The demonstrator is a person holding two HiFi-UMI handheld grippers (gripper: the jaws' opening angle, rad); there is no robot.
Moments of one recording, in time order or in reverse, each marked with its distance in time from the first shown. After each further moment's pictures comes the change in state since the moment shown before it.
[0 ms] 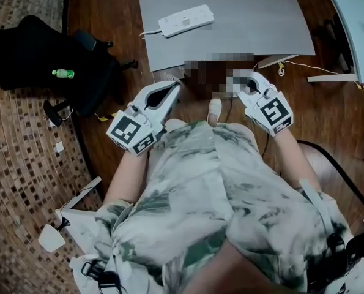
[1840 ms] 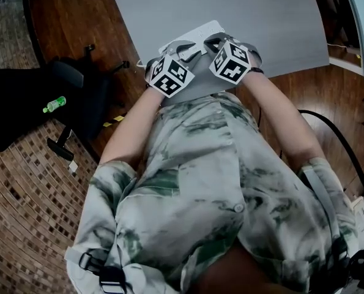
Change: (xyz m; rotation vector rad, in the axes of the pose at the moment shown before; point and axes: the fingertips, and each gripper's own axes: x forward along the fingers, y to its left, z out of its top) left arm 0.211 0.241 -0.151 0.345 0.601 -0.208; right arm 0.267 -0.162 -0.117 -0.120 0.644 0.058
